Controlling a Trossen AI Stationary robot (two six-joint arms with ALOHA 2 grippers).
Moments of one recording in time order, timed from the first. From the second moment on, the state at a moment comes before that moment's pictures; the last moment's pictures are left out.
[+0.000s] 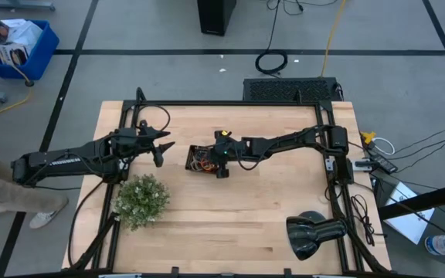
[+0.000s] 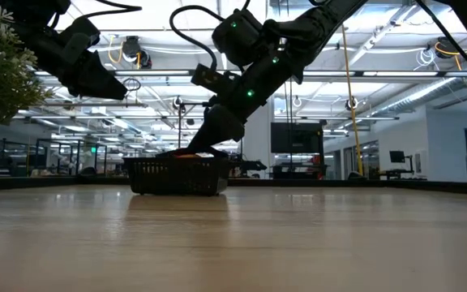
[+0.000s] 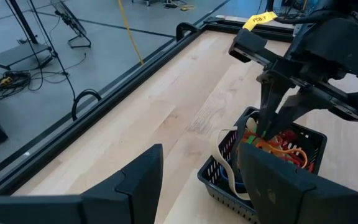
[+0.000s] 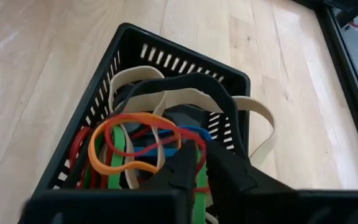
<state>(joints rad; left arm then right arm) 0.27 0.53 0.35 -0.18 -0.18 -0.06 -0.10 2.00 1.29 0.03 0.13 -0.36</state>
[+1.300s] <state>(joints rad) 0.27 0.53 0.35 -0.12 -0.18 0.02 0.01 0.47 0.39 -0.16 0.21 -0.02</state>
